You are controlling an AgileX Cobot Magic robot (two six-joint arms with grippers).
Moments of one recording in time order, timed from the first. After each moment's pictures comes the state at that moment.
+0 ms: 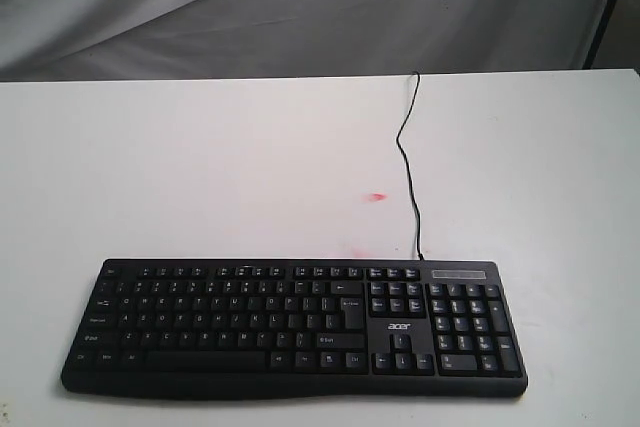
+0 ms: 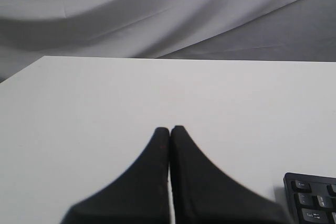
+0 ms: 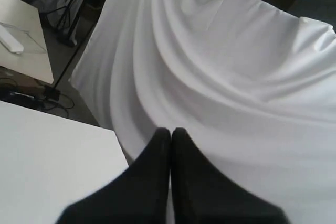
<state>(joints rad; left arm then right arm) 0.03 0.00 -0.01 0.06 0.27 -0.02 0.58 0.91 -1.26 0.82 0.49 -1.31</state>
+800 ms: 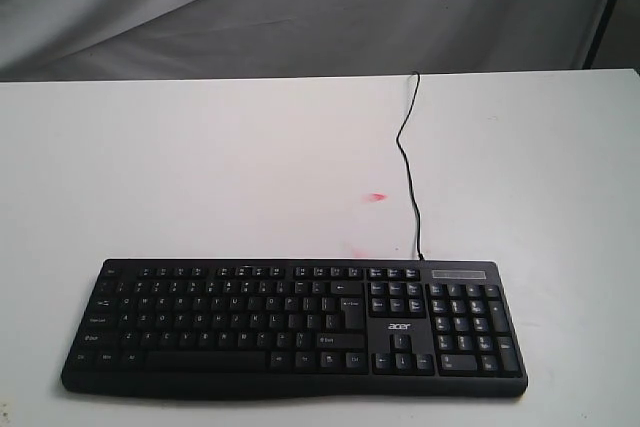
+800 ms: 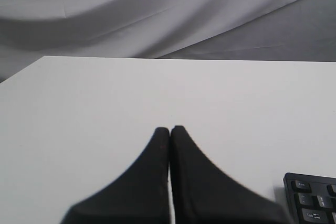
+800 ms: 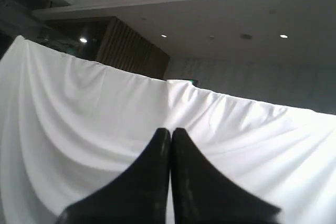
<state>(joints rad) 0.03 0.00 -0.01 0.06 0.27 -0.02 0.52 0.66 -1.26 0.47 0.21 -0.73</state>
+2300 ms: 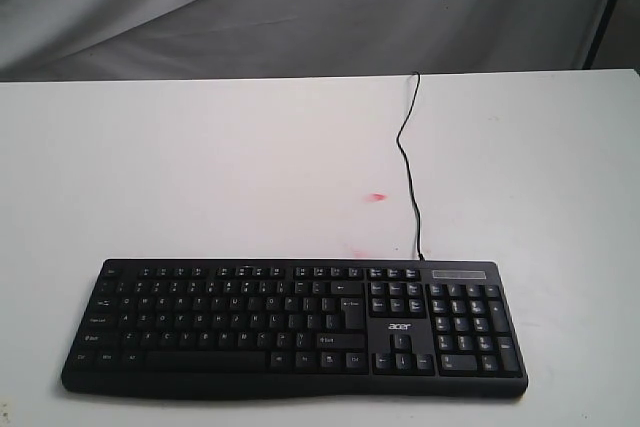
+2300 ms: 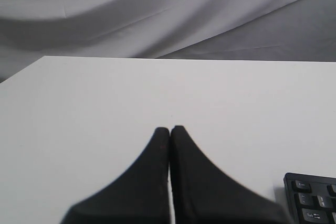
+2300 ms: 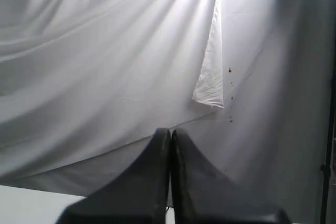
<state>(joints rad) 0.03 0.00 -0.01 0.06 0.27 -0.02 0.05 0.11 -0.49 -0.01 0.26 -0.01</state>
